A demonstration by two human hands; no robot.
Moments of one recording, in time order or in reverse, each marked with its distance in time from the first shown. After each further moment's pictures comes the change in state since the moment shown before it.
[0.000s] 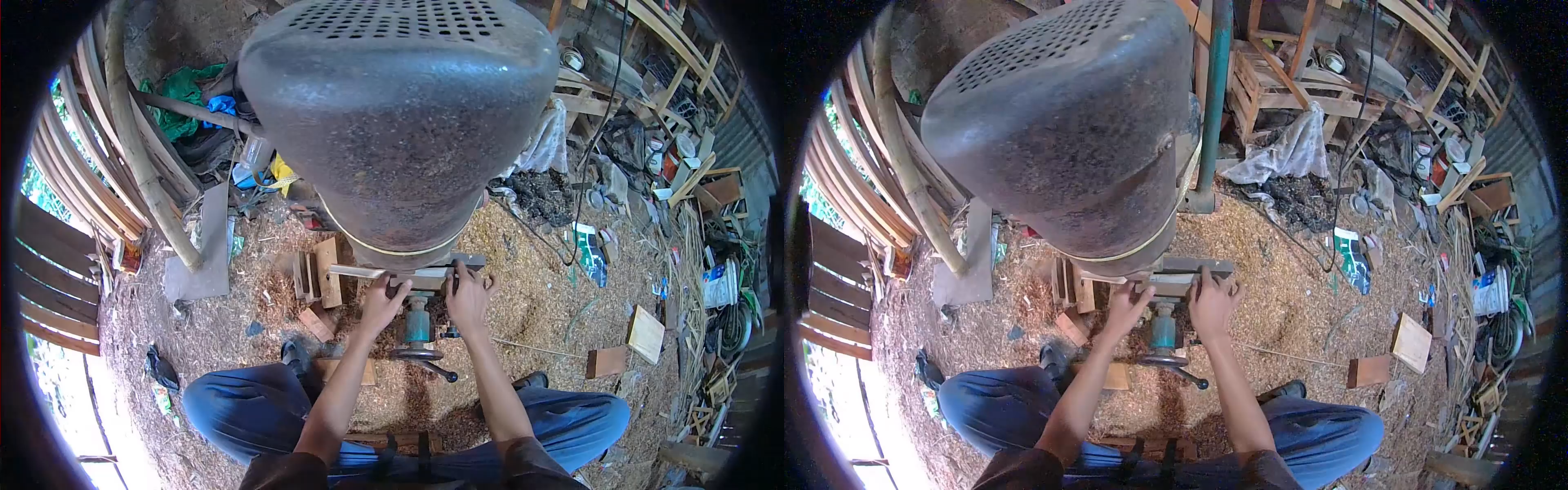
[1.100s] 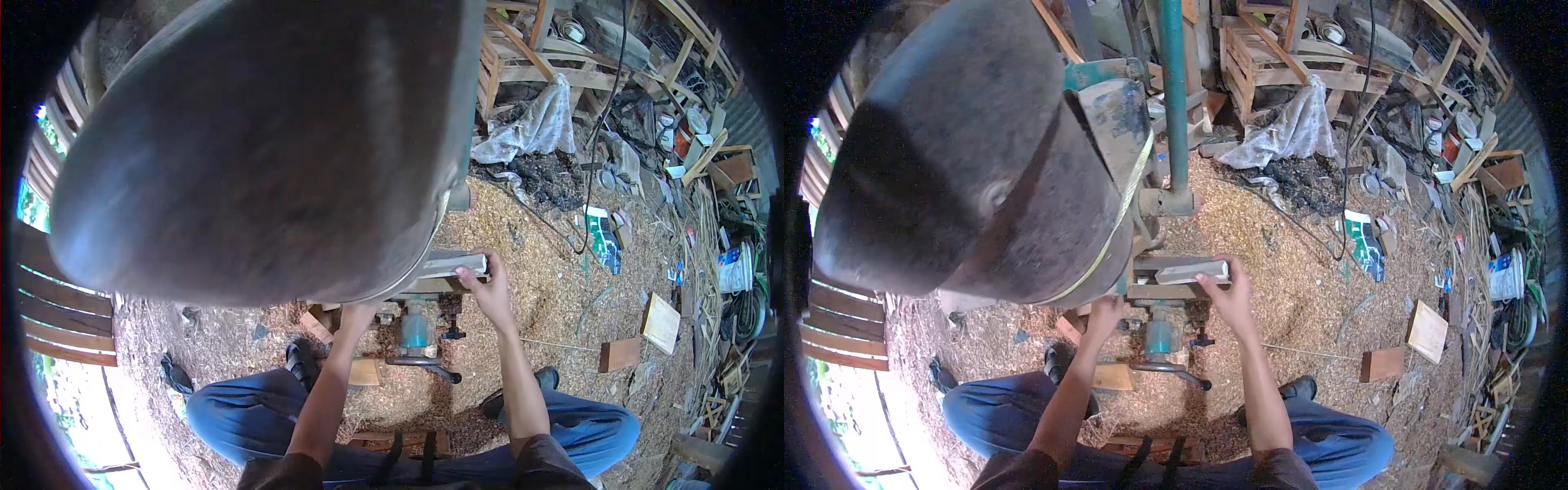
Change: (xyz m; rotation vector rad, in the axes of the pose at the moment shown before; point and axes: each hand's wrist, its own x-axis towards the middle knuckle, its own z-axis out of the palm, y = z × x) left_hand -0.006 -0.118 -0.021 0.820 0.069 0.497; right_hand 0.031 0.049 -0.021 0.914 -0.101 0.080
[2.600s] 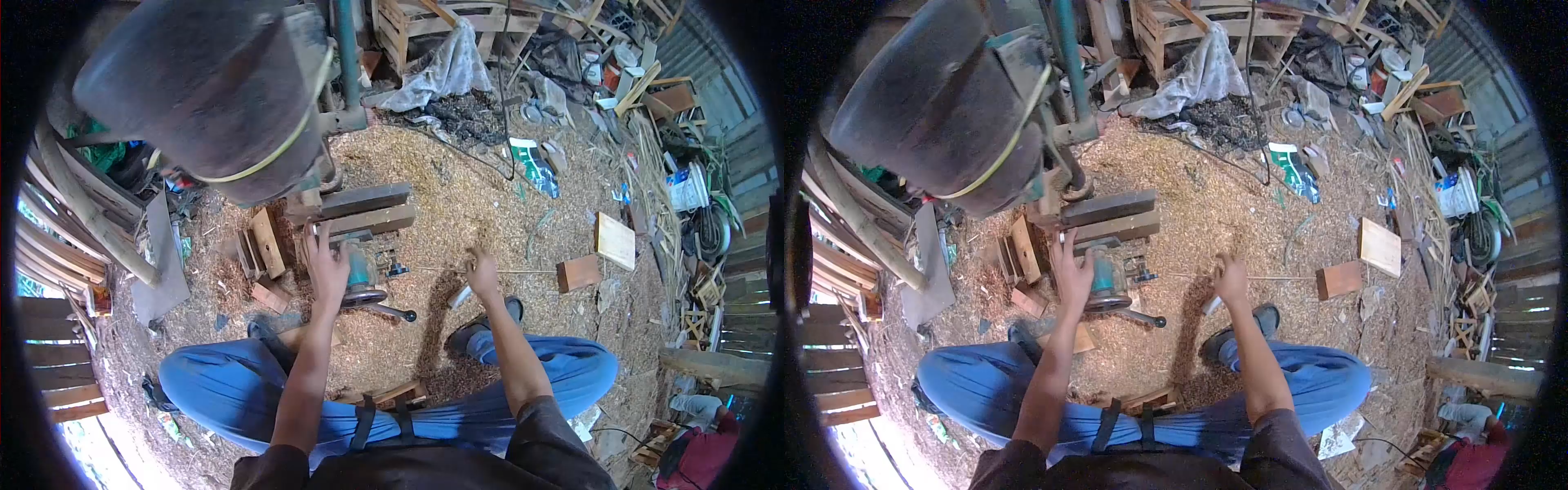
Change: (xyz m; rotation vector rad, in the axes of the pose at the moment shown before) left_hand 0.050 0.144 -0.077 -0.272 0.133 -0.340; right_hand -0.146 0.099 -0.135 -0.852 0.047 0.298
